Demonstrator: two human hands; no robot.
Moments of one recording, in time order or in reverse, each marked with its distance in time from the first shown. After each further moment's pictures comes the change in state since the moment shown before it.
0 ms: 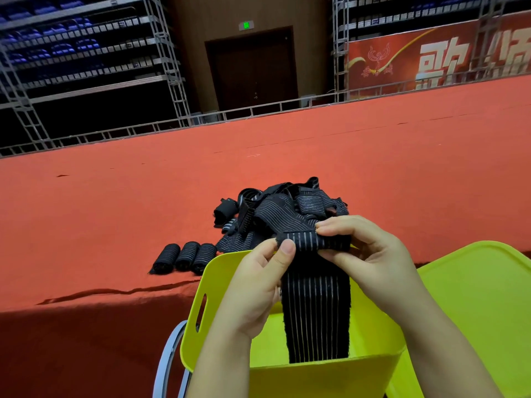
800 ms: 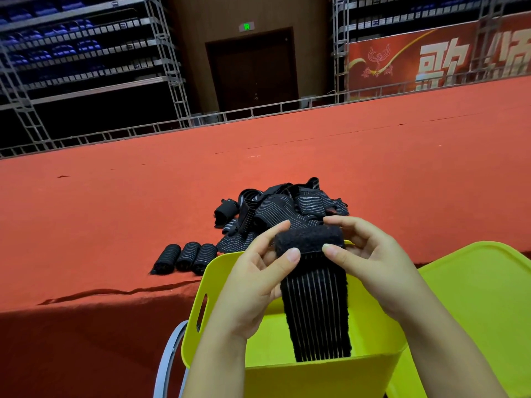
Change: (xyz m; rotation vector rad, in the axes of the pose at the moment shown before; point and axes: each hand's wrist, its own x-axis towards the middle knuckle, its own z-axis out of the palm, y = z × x) left_hand 0.003 -0.005 -0.012 -0.051 0.021 0.033; right_hand -0.003 0.001 -0.002 0.279 0.008 0.377
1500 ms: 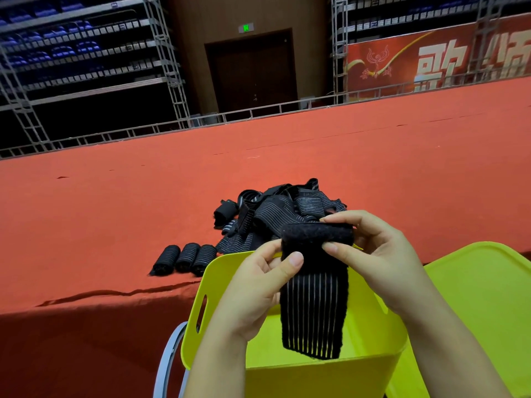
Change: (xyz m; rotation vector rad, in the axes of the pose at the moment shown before) left_hand -0.001 0.000 0.002 0.027 -0.055 -0.086; right_hand 0.000 -0.011 -0.001 -0.092 0.012 -0.176
